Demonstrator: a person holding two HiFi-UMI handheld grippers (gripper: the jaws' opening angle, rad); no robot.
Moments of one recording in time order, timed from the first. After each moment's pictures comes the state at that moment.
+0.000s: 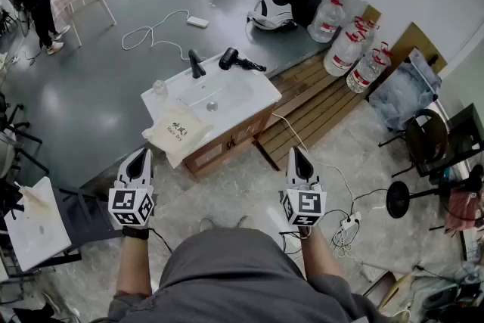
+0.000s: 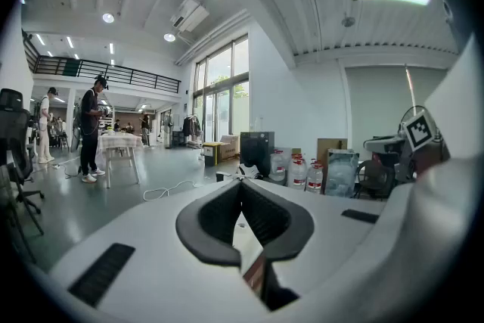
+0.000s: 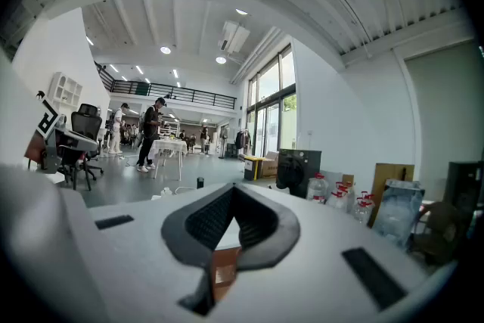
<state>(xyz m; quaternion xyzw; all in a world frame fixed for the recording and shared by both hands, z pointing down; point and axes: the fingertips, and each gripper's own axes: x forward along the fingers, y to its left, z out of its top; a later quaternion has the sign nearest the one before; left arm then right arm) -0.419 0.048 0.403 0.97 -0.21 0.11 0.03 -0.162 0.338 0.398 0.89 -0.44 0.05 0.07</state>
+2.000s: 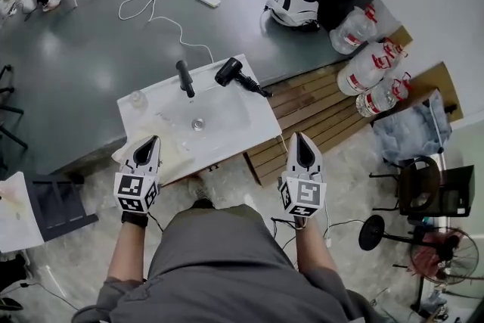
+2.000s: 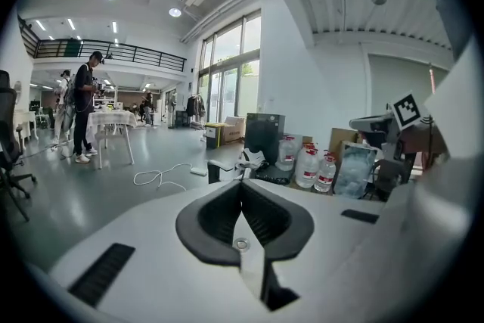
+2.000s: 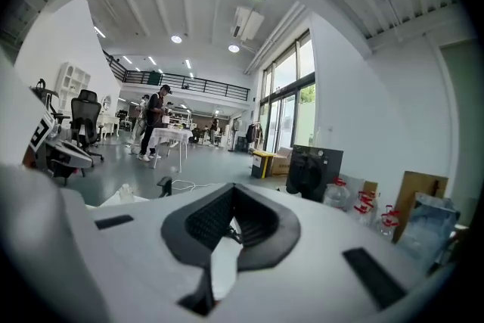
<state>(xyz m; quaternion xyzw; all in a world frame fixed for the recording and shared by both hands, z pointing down) -0.196 -0.058 0.489 0.96 -0.23 0.17 0.08 0.081 0.163 0.420 0.86 -0.49 0.06 0.12</state>
